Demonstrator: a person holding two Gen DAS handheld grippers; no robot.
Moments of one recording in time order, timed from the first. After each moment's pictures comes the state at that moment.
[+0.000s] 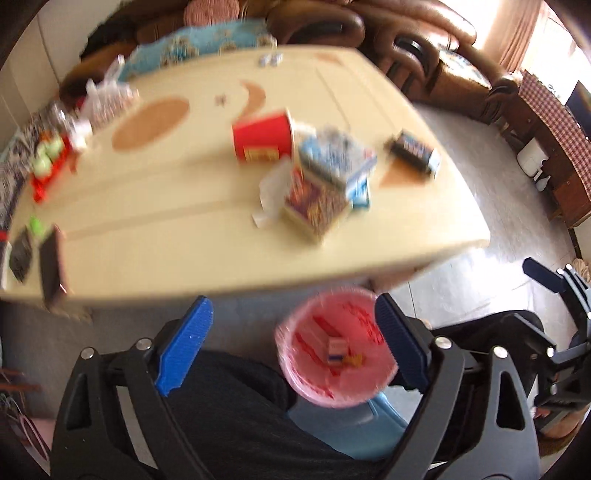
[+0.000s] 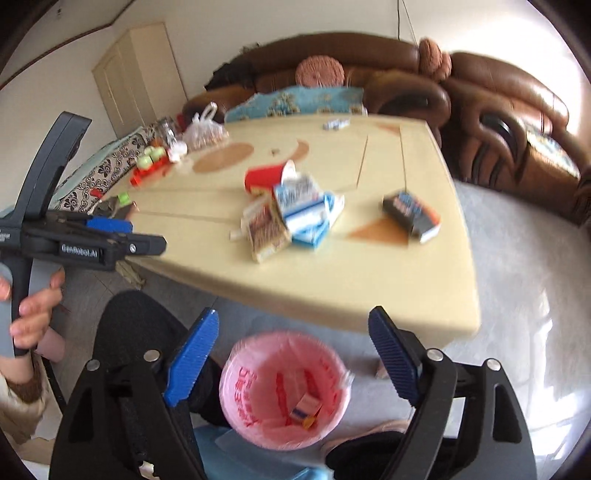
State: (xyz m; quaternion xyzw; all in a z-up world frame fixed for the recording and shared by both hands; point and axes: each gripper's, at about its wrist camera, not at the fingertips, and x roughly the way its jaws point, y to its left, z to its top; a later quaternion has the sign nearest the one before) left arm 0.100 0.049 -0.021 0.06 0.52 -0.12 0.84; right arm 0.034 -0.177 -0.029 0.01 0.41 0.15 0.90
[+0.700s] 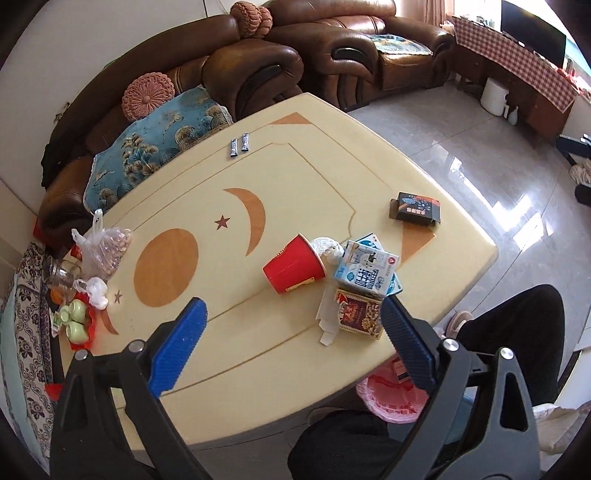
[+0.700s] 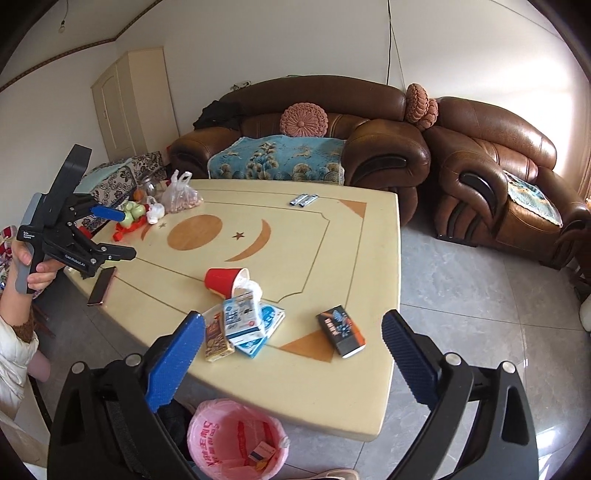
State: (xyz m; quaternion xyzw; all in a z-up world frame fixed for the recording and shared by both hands) left arm 0.225 0.041 0.082 0.23 0.46 -0.21 0.83; right arm 0.128 -0.251 0.109 -0.01 0.37 0.13 0.92
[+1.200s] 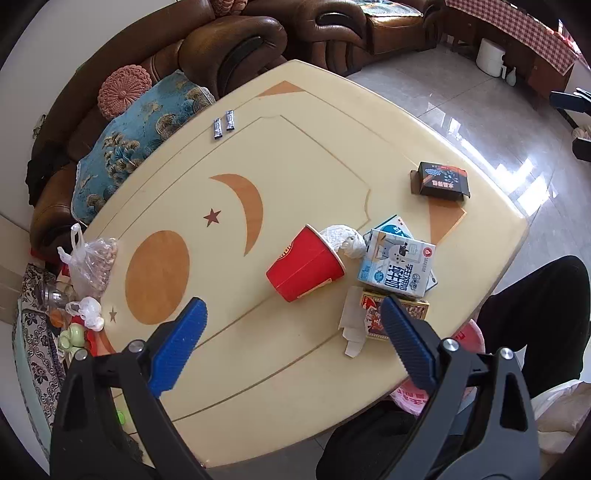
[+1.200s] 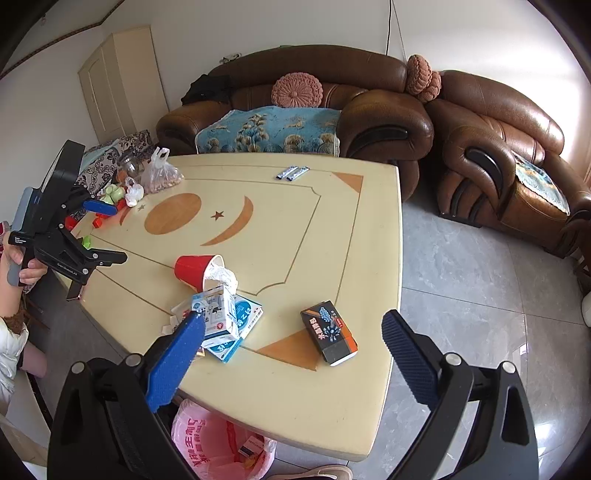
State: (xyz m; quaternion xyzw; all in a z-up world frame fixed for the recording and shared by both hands) left arm 0.279 0.018 0.027 0.28 0.50 -0.22 0.79; right arm 0.202 -0.260 0.054 -0.01 0.42 0.13 0.90
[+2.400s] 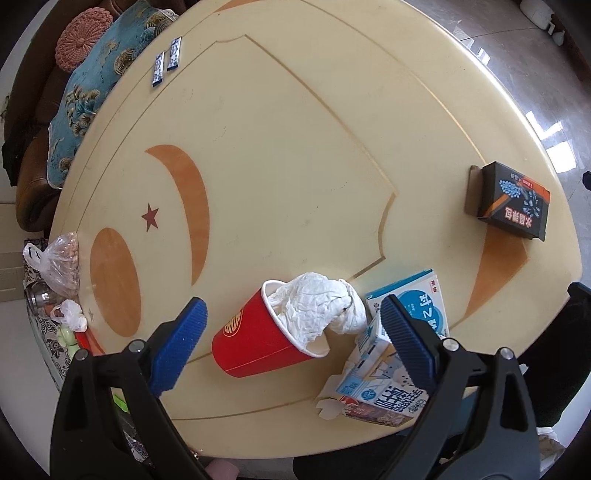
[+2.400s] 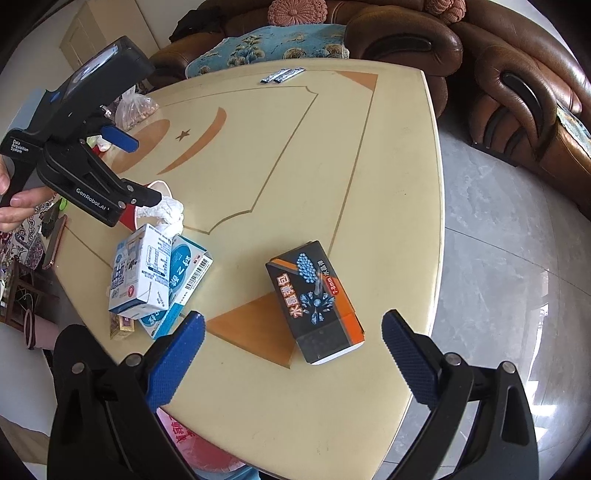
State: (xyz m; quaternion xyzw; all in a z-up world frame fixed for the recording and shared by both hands) left arm 0.395 -0.102 -0.089 0.32 0.66 -0.14 0.67; right arm 0.298 -0.281 -0.098 0.00 0.55 0.16 0.82
